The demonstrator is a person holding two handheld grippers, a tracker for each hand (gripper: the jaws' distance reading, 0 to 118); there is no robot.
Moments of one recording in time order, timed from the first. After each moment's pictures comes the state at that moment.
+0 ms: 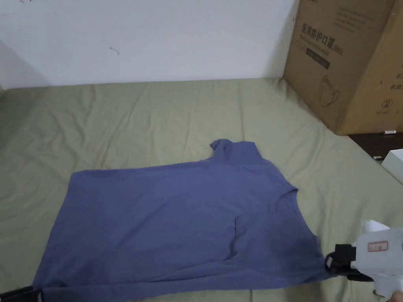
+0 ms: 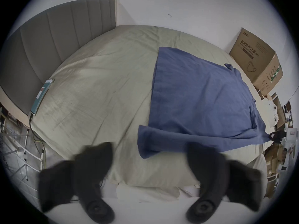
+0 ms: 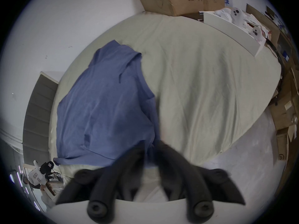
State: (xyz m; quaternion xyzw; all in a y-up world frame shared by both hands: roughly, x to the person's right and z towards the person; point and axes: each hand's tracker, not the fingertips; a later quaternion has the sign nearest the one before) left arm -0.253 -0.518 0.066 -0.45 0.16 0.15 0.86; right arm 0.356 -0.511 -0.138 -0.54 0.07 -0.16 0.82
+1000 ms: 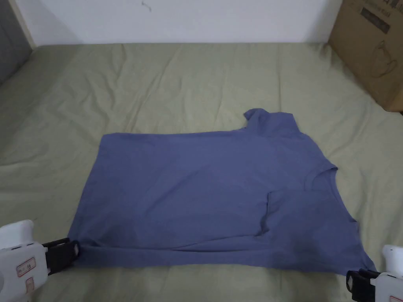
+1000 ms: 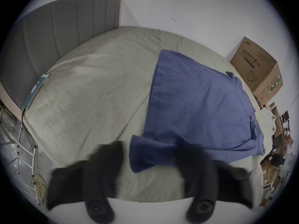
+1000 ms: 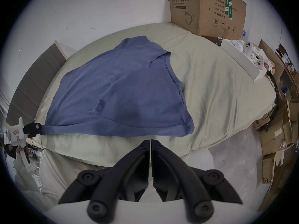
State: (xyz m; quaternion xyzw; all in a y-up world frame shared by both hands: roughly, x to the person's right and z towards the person) left arm -0.260 -0.551 0.044 -0.43 0.17 0.19 0.87; right arm 0.296 -0.522 -0.055 -0.49 0.10 -0.03 0.86
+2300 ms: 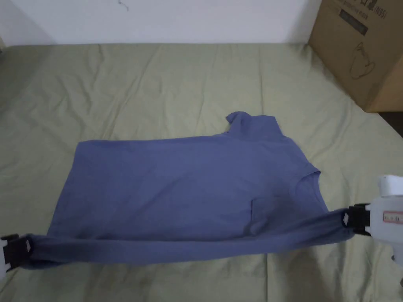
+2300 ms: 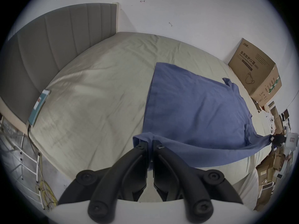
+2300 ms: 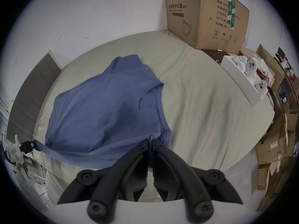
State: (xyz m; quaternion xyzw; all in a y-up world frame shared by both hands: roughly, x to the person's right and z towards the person) left arm -0.266 -0.492 0.013 -0.42 0.17 0.17 0.88; right arm 0.303 -0.466 -0.181 -0.48 0.09 -0.03 0.87
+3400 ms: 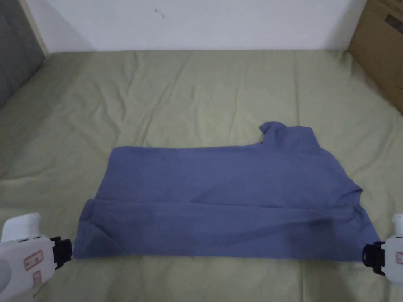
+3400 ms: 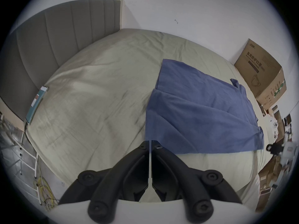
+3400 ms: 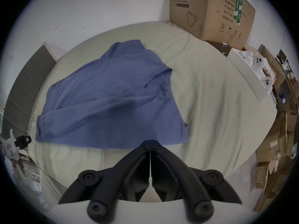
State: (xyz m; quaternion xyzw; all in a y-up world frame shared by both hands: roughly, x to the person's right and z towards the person) left arm -0.276 -0.524 0.001 -0.43 0.19 0.18 0.87; right arm 0.273 -0.515 -0.168 -0.51 0.08 -0.01 0.86
